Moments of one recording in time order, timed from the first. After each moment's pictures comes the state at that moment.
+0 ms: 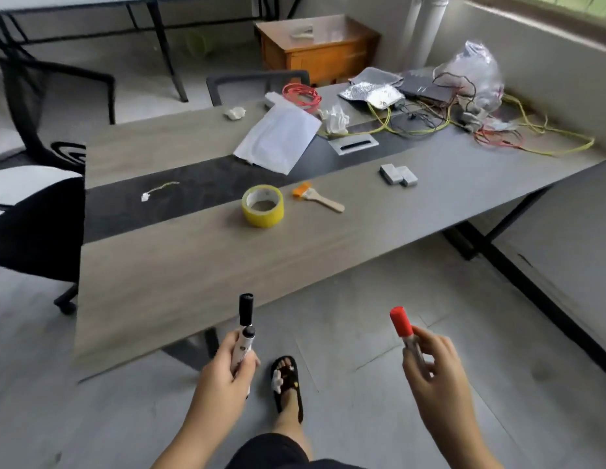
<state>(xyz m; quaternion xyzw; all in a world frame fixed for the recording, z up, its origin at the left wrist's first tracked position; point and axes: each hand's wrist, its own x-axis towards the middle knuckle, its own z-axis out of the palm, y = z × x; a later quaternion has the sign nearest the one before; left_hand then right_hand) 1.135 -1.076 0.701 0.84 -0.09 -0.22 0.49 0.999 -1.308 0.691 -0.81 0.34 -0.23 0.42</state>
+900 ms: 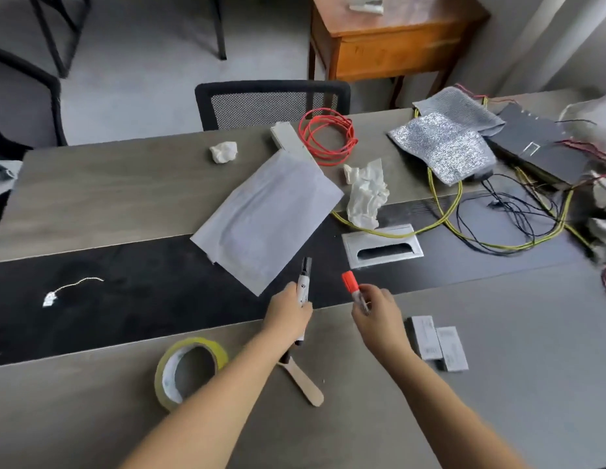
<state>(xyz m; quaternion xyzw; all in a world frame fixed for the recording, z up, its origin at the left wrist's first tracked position) 1.535 -1.462 0.653 0.90 0.03 -0.28 0.34 1.472 -1.608 0.646 -0.88 0.27 0.07 0.38</state>
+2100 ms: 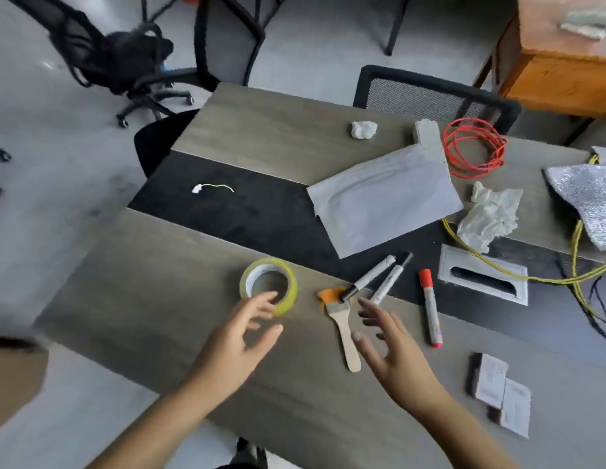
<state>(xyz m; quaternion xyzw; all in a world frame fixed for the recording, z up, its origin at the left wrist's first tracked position) 1.368 -1.329 0.715 0.87 0.09 -0.02 0.49 1.417 -1.570 0.688 -0.86 -0.13 0.18 0.46</state>
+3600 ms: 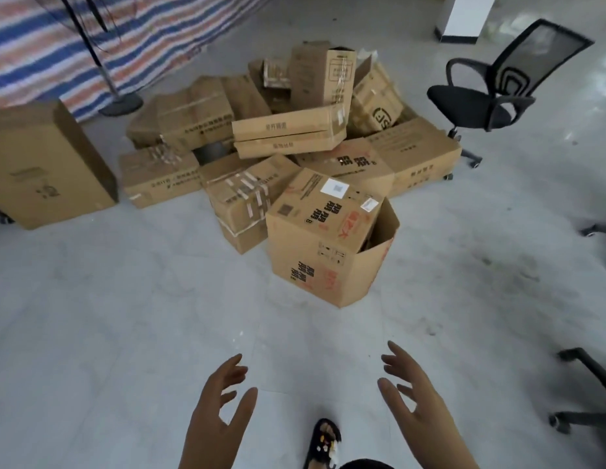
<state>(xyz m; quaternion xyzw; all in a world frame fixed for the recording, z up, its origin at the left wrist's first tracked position) 0.731 -0.874 0.686 0.50 0.65 0.44 0.36 0.997 -0.849 0.701 -0.64 -0.56 0.42 0.33</state>
